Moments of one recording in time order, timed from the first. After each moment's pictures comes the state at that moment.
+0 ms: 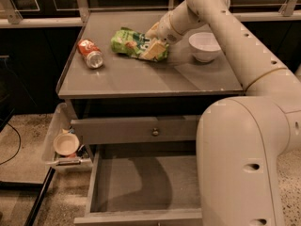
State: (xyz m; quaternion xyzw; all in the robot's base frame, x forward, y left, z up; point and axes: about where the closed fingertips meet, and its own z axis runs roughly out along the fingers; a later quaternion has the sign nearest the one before) arm 0.802 -0.028 0.860 -0.64 0.65 0.10 0.38
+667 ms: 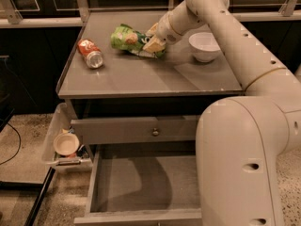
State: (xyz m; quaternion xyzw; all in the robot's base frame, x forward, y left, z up) arm 0.802 -0.028 0.860 -0.64 0.65 0.10 0.38
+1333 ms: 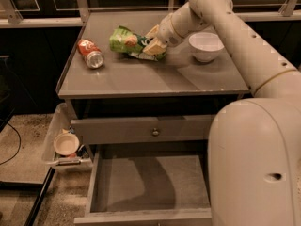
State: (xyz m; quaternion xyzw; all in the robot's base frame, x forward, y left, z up) arm 0.785 -0.028 0.863 -0.65 0.64 0.11 0.39
